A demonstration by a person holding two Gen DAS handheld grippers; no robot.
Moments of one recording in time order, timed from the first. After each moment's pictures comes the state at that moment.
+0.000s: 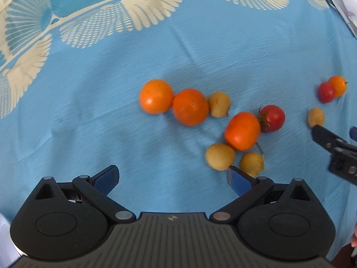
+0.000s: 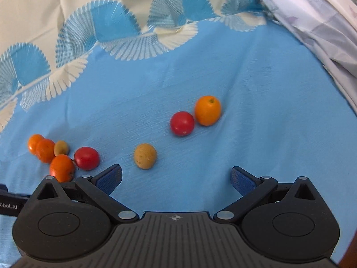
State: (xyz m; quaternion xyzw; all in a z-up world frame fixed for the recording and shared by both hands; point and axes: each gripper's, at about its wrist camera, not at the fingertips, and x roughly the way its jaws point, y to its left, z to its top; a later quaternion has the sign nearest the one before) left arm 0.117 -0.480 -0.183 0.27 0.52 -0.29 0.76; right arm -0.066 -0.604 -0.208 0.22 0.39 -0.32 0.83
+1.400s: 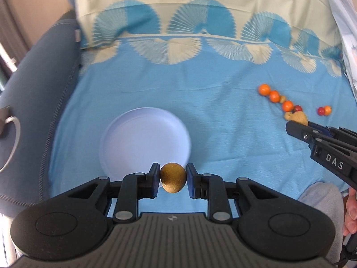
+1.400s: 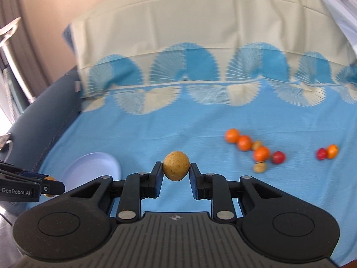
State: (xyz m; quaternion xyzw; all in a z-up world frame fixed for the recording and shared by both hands) left arm 0.020 -0.113 0.021 0.13 0.48 -0.17 0.85; right arm -0.081 -0.328 -0.025 0.15 0.34 -0.05 0.93
